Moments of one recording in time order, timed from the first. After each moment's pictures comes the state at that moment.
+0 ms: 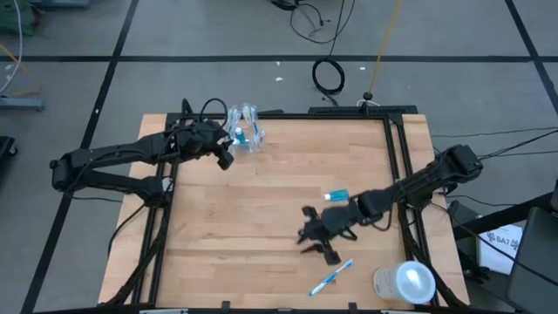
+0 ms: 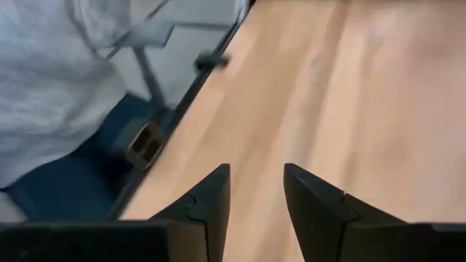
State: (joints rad) left arm 0.28 1.02 0.88 -0.51 -0.39 -0.15; right arm 0.39 1.54 0.95 0.04 -0.14 0.18
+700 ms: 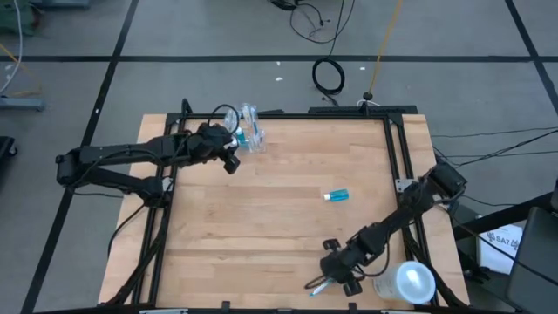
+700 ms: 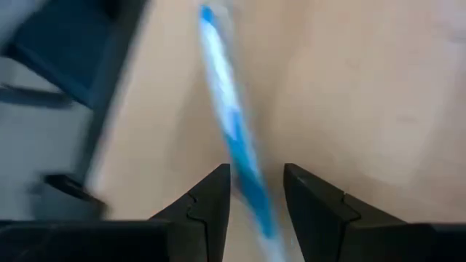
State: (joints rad) left arm 0.24 1.10 0.88 -0.51 -0.39 -0.25; right arm 0.66 1.77 0.93 -0.19 -0.14 0.41
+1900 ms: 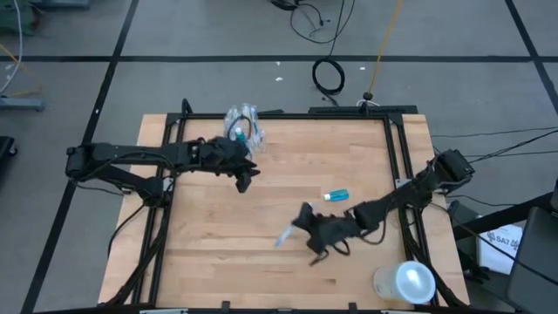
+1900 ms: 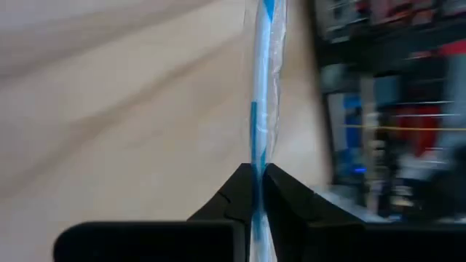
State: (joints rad) left arm 0.13 1.23 0.88 -0.29 -0.02 -0.42; right arm 0.44 1.64 0.90 0.14 0.51 -0.98
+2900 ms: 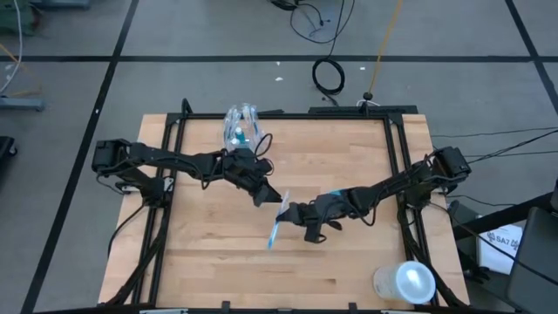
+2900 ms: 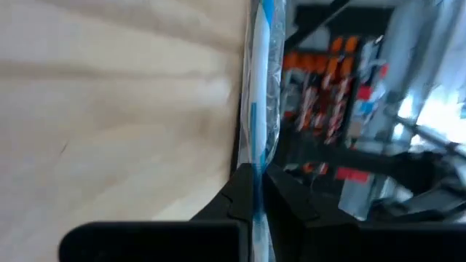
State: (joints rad) left arm 0.08 1.51 0.88 0.17 0.42 -0.77; right arm 0.27 1.64 0.91 0.41 0.15 -1.58
